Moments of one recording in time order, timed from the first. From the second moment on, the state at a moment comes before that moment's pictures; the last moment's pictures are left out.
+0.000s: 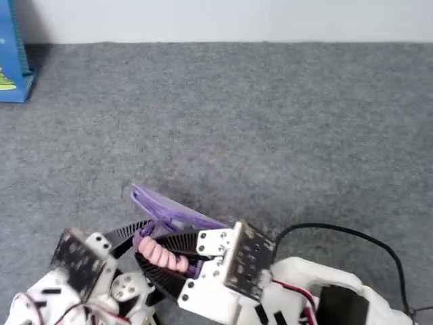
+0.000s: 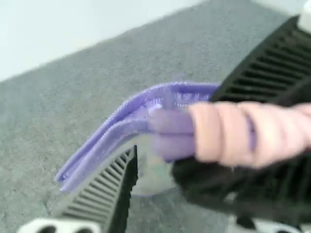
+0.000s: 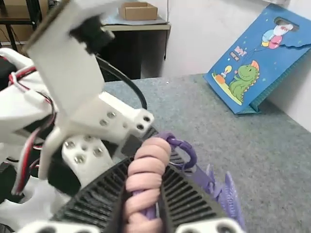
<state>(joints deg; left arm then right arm) 31.1 -95.4 37.9 94.6 4.4 -73.1 -70.7 32.5 60.0 1.5</state>
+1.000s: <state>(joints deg) 18.5 -103.1 35.9 94.7 -2.9 -63.5 -71.5 32.6 57.9 1.5</state>
